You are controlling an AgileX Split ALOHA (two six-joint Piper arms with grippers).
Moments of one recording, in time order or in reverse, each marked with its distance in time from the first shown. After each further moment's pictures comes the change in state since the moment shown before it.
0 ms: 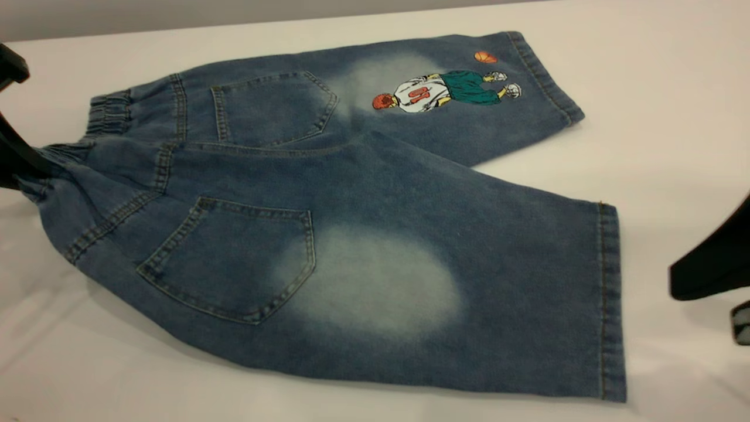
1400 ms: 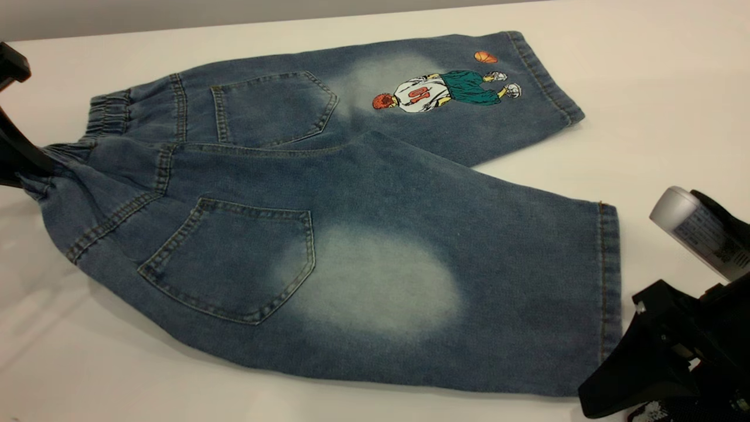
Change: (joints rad) left arm 0.000 0.000 0.000 -0.015 0.005 0.036; right arm 0.000 0.736 -0.083 0.459 0.166 -0.842
